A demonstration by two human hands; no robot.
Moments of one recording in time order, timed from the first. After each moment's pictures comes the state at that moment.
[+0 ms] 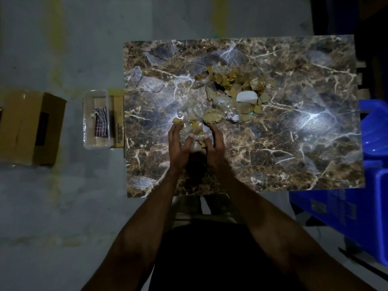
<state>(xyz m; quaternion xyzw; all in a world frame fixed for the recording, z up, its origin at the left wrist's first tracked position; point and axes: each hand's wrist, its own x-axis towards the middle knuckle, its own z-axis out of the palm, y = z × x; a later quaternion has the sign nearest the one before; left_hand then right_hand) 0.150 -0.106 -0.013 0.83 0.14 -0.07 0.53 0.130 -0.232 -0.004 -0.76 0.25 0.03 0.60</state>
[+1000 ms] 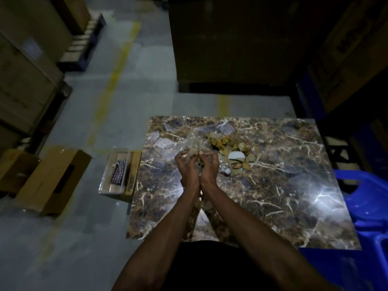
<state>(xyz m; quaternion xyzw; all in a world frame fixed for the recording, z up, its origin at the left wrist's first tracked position) 0.193 -0.183 0.109 0.61 0.29 0.09 0.73 0.197 -0.224 0.105 -0.60 0.26 -0.07 0.75</state>
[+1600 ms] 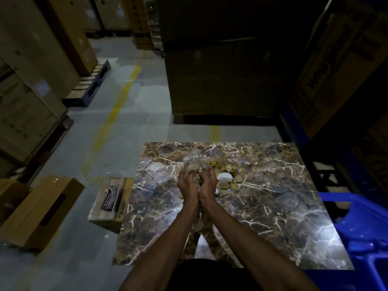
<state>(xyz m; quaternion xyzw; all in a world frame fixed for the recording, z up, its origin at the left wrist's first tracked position) 0.194 -0.223 0.119 0.58 0.28 0.11 0.76 0.185 -0.263 0.132 -0.59 0.24 -0.07 0.77</state>
